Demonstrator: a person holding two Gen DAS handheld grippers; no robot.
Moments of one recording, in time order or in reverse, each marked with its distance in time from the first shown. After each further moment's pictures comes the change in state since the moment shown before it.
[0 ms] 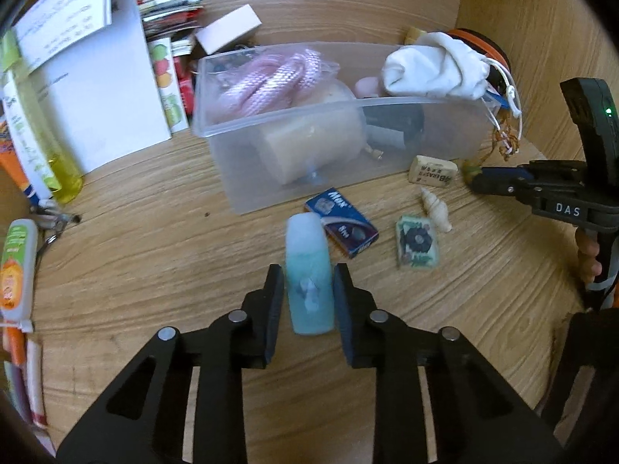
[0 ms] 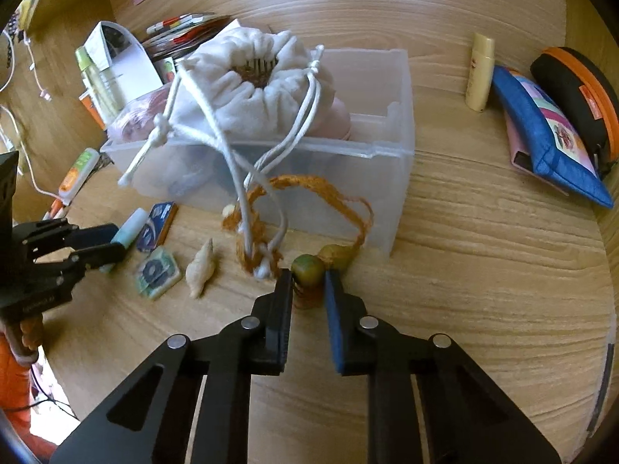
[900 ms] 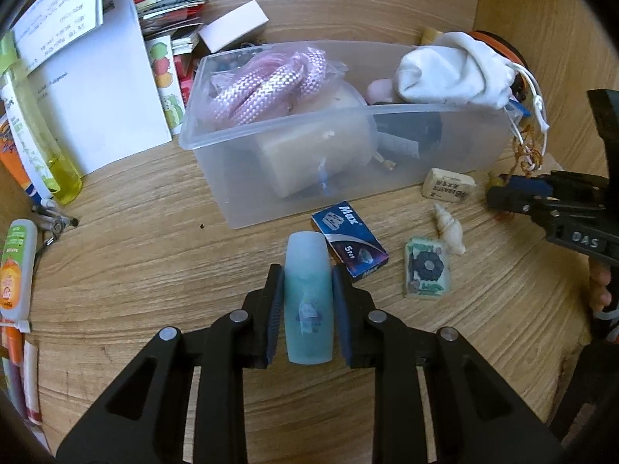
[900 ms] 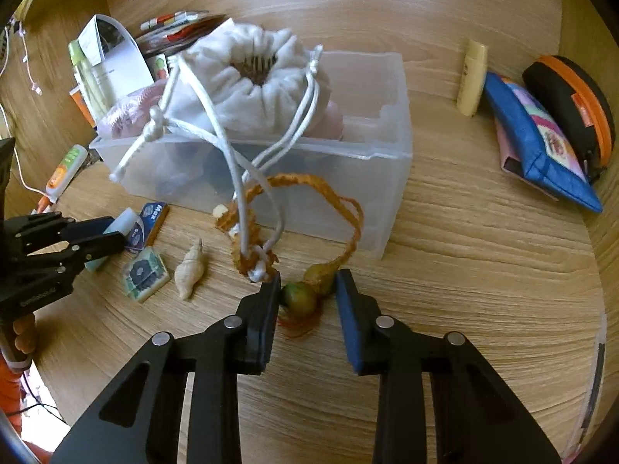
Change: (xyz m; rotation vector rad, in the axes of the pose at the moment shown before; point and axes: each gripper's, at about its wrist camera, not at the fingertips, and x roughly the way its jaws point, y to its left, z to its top) left arm 0.028 0.004 0.021 -0.038 0.001 0.044; right arm 0.006 0.001 -0.003 -0.012 -0.023 -0.064
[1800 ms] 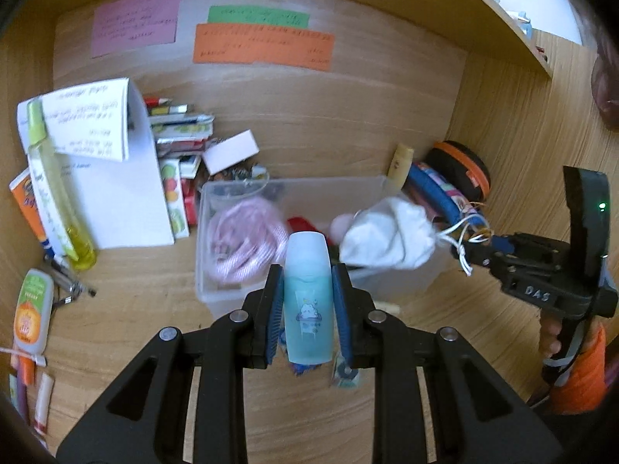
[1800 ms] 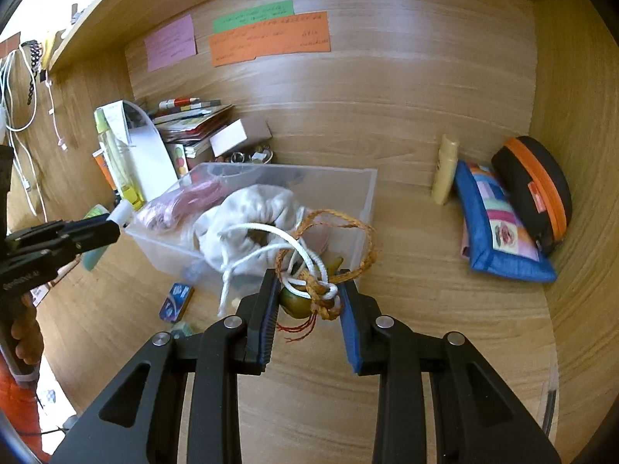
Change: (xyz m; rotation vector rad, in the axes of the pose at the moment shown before) left arm -0.077 -0.009 0.052 -0.083 -0.288 -0.094; right arm -0.063 -0.005 0.035 -0.017 -0.223 0.001
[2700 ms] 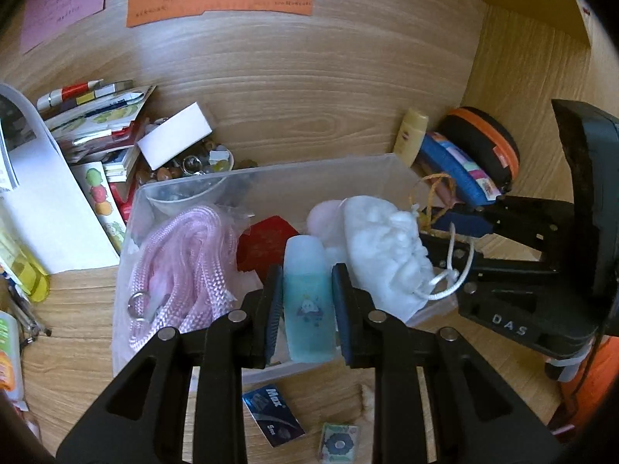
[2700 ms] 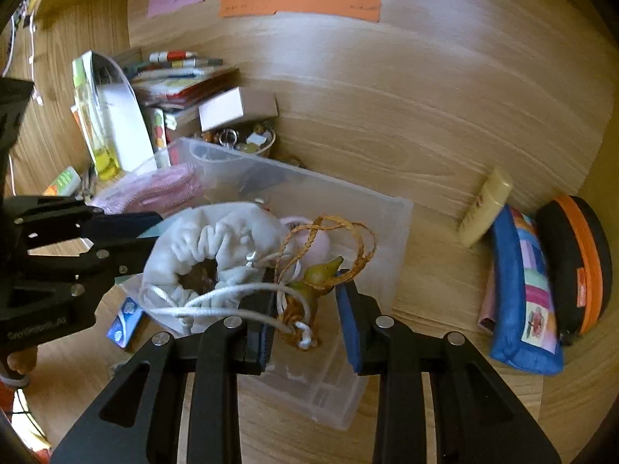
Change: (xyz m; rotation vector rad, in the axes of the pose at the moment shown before) left arm 0.099 -0.016 0.028 0.044 0.147 0.007; right arm 0.081 0.011 0.044 -0.188 0.126 -0.025
